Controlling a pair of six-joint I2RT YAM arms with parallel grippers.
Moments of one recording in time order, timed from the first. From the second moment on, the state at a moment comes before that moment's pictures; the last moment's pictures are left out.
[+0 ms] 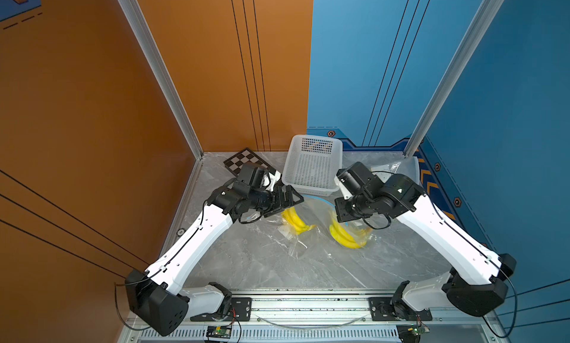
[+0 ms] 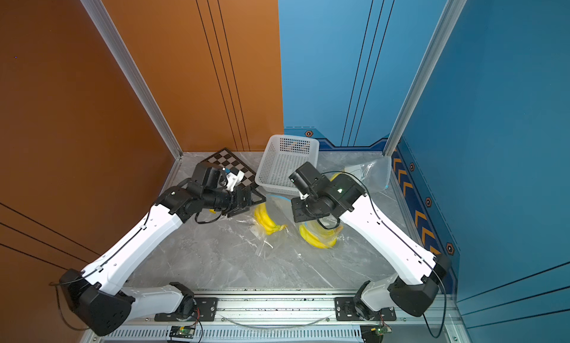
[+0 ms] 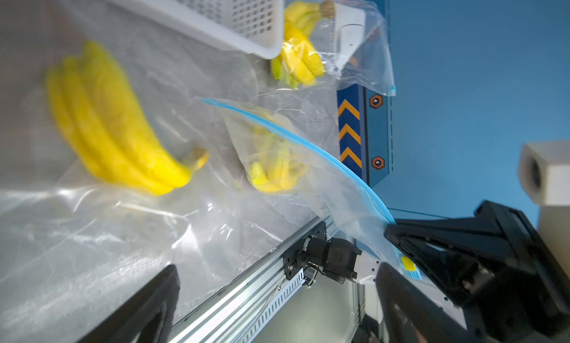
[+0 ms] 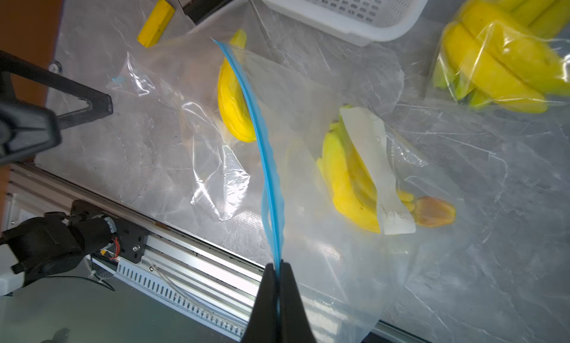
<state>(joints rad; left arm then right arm) -0.50 1.31 1.37 -0.80 0.55 -0.66 0.73 1.38 1.70 -1.35 -0.02 0.49</state>
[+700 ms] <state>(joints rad) -0.73 1.59 1.80 -0.92 0.59 0.51 0.54 1.34 1.71 -1.36 -0.39 0.17</state>
